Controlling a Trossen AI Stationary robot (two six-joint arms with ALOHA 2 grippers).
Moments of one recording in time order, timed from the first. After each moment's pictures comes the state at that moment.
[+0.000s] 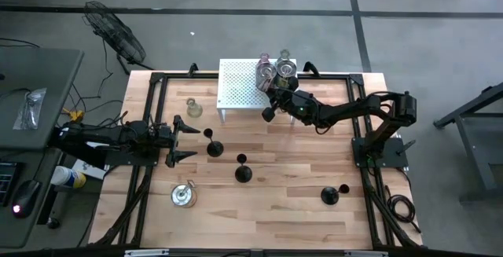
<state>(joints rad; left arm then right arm) -0.12 0.02 0.02 0.01 -0.10 -0.06 -0.27 1.65 0.75 0.80 0.42 -0.08</state>
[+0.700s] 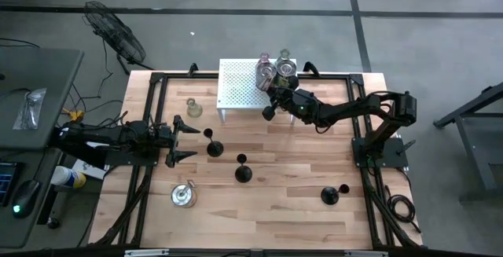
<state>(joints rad) -0.12 0.02 0.02 0.01 -0.10 -0.06 -0.28 1.65 0.75 0.81 0.41 -0.08</state>
